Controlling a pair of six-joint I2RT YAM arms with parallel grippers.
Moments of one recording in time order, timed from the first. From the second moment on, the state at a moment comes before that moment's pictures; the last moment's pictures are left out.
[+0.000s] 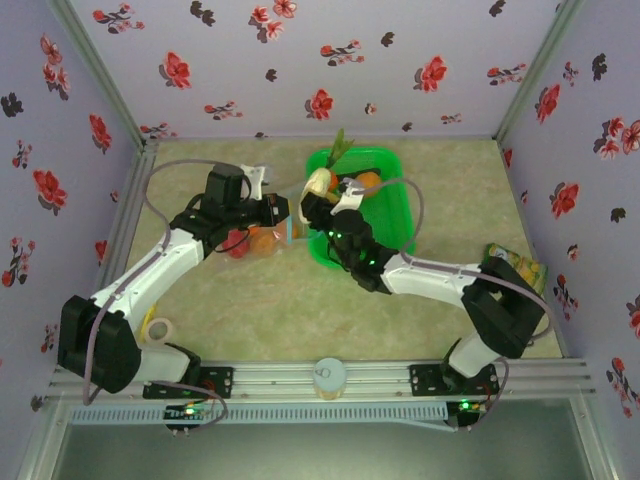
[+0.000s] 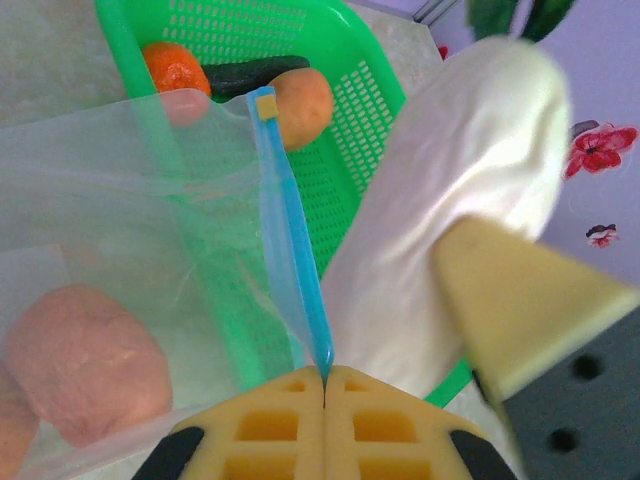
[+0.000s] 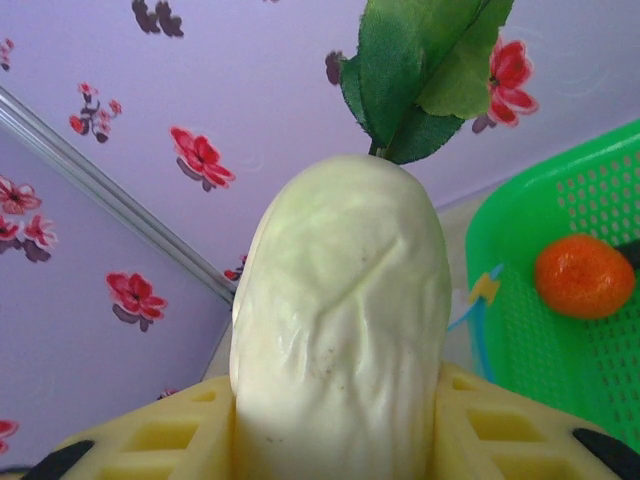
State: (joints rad) left arm -0.48 1.34 1.06 -0.29 0.40 -0.49; right arm 0.92 1.58 0.88 0.60 0.47 0.70
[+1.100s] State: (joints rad) left arm -0.48 1.34 1.09 -0.30 0.39 -0.49; right arm 0.96 1.75 1.12 0.20 0.27 0.69
